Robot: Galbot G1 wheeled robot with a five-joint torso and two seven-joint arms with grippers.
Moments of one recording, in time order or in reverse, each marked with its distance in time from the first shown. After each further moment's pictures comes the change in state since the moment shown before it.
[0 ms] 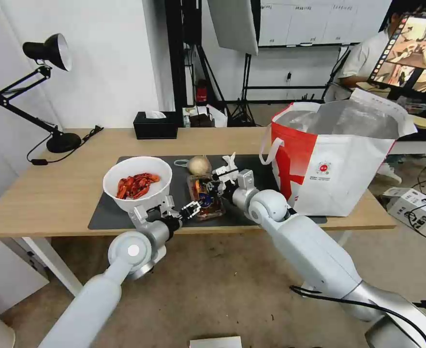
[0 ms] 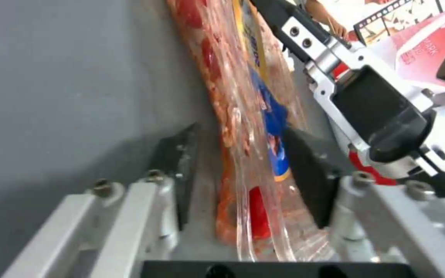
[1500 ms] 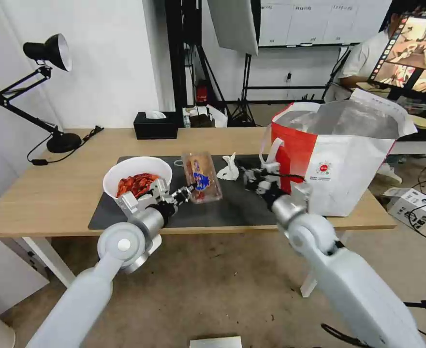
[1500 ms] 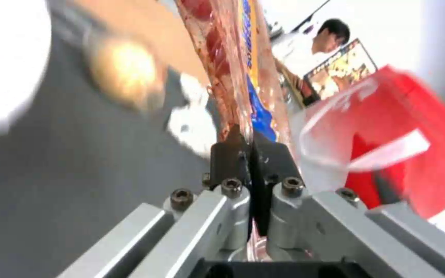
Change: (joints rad) left arm -0.081 0.044 -0.055 -0.111 0.000 -0.059 -0.001; right arm -0.486 -0.202 0.378 0.488 0.061 0.281 0.178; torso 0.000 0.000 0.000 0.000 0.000
